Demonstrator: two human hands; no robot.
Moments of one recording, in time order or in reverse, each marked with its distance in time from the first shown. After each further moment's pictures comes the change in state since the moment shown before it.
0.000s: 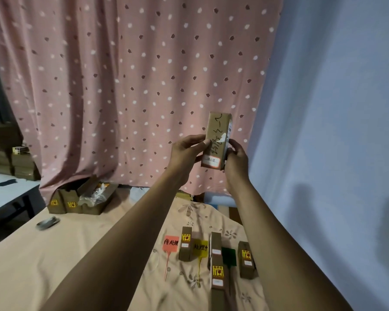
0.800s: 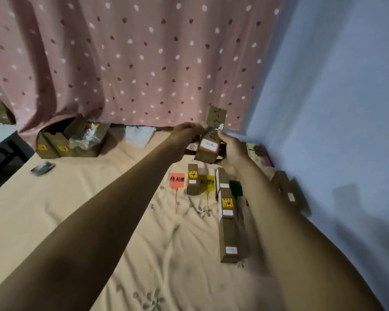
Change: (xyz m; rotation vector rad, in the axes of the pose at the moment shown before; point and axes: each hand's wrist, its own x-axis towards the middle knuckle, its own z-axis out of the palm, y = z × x) left_hand 0.003 -0.148 -0.088 0.216 -0.149 -0.558; right_hand -0.033 0.158 0.020 0.018 -0.088 0.616
